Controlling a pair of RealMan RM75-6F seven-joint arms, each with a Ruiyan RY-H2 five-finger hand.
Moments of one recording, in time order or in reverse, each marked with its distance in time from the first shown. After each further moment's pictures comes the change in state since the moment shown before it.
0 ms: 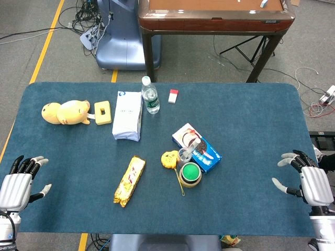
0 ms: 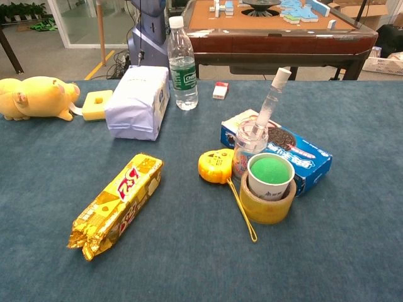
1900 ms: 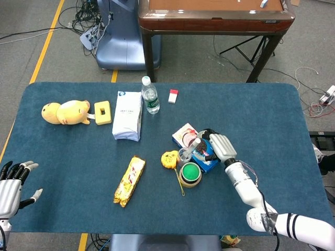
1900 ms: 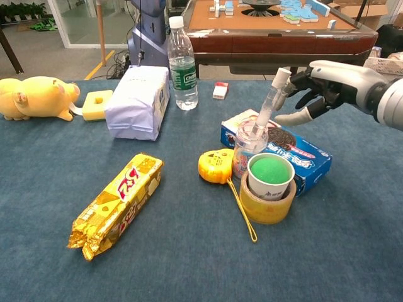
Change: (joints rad) left arm 0.054 0.028 0.013 0.010 0.009 0.046 -0.039; right arm 0.566 -0.394 0.202 0.151 0.445 -0.546 -0.153
